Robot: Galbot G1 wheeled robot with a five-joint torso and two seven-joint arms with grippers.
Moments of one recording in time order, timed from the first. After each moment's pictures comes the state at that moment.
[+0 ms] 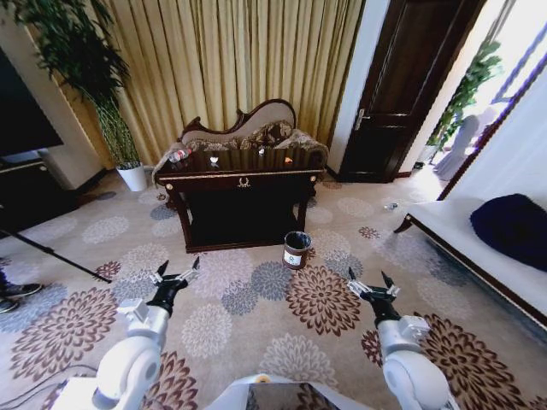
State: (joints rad) left arm 1.65 -1.13 -0.66 -2.27 -0.59 0.21 -0.21; right arm -1.78 1.28 0.74 2.16 0.35 -0.01 0.13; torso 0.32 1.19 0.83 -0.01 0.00
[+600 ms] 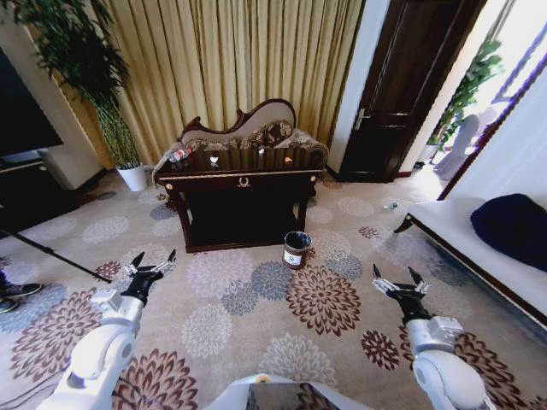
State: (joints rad) left arm 1.62 -1.10 -0.79 -2.17 -0.59 0.18 -0.09; right arm -1.79 1.21 0.86 2.14 0.42 0.01 0.11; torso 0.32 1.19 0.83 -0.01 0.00
